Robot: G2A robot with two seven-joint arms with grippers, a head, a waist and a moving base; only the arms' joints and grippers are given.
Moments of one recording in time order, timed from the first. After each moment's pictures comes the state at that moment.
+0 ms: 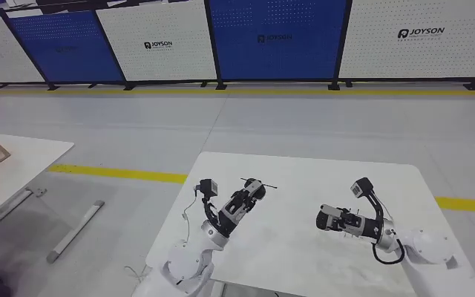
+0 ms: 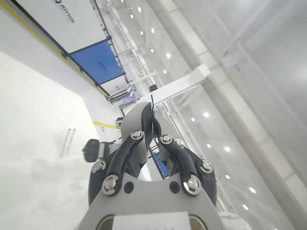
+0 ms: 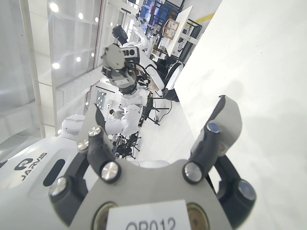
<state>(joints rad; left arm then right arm) 1.59 -1.19 -1.23 -1.87 -0.21 -0.26 -0.15 -1.12 -1.06 1.13 -1.36 0.45 -0.29 1.09</state>
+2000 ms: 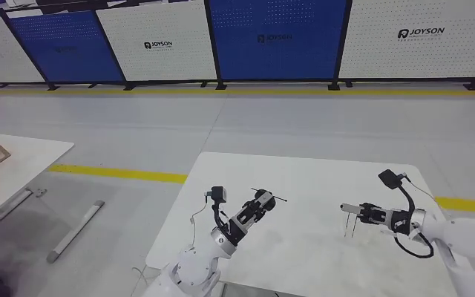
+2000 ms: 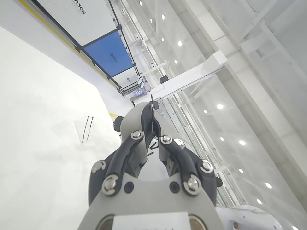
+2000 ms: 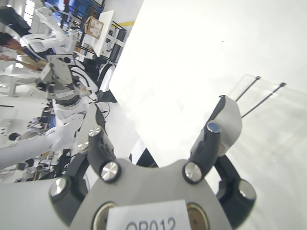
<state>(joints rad) 1.58 -1.20 -1.18 -1.85 -0.13 -0.30 -0.14 -1.12 -0.98 1.33 -1.50 -0.07 -0.14 1.13</state>
